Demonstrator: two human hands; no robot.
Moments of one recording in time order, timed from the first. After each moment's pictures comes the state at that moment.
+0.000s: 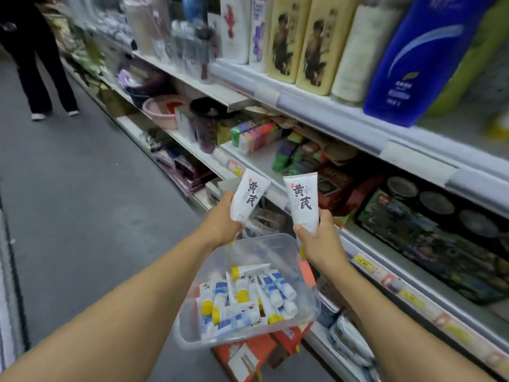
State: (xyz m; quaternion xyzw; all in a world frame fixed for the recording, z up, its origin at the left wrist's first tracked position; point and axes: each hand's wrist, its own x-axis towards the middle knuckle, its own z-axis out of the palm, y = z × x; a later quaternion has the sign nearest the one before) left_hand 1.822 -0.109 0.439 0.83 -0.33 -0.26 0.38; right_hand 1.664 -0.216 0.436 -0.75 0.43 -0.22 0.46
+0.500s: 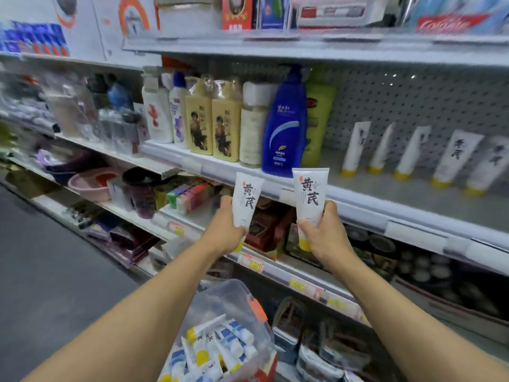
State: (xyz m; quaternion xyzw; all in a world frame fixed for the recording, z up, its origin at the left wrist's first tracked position) left_hand 1.730 -0.164 0.561 0.75 -0.48 -0.20 0.40; right_hand 1.556 -0.234 0.569 -0.72 0.48 -0.36 0.34
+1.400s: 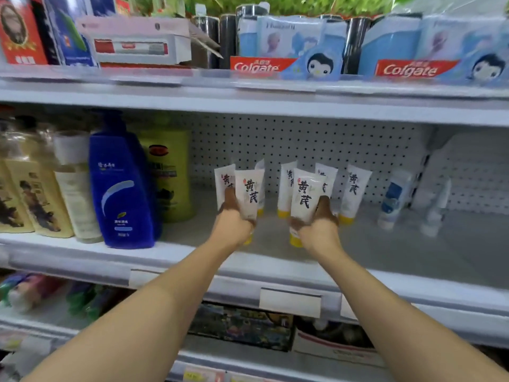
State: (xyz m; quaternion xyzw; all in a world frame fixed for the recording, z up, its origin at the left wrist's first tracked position) left_hand 1.545 -0.436 0.616 0.63 -0.58 -0.20 0.47; right_hand 1.386 -0.449 0.618 -0.60 0.58 -0.49 0.27
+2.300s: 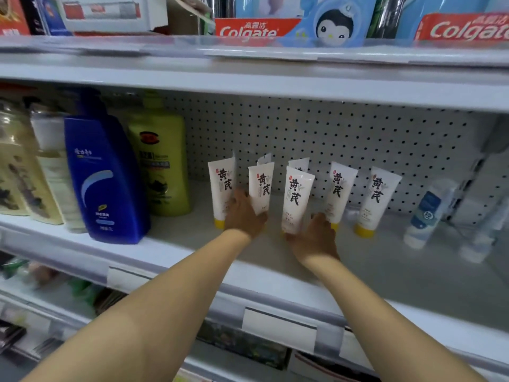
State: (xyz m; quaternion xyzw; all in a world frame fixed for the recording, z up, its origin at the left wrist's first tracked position) left_hand 1.520 -0.499 0.601 0.71 -0.53 -0.17 0.42; right_hand 1.383 -0.499 0.590 -0.66 0.66 -0.29 0.22
